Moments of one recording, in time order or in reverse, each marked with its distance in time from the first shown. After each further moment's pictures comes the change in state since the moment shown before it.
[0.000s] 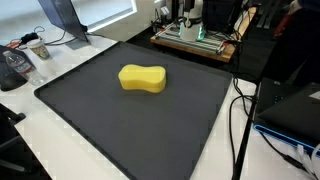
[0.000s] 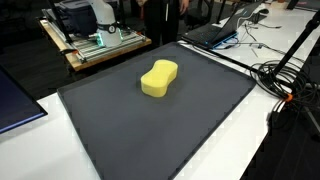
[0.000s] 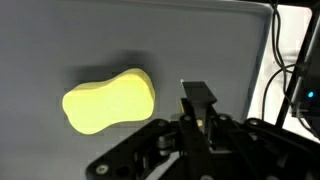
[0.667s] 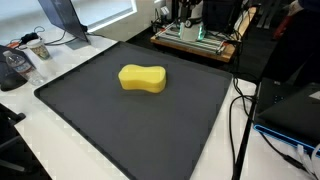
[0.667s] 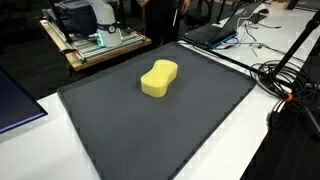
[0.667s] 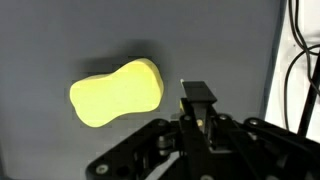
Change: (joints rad) arm 0.002 0.257 0.029 0.229 -0.130 -0.074 0.149
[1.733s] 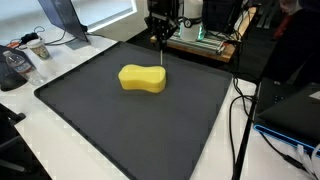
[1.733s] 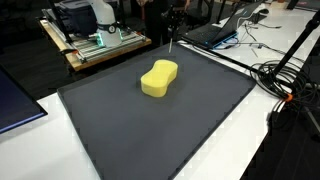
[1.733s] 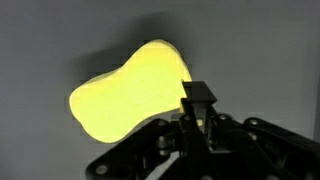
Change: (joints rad) arm -0.005 0.122 -0.168 -0.151 -0.001 0.349 0.040
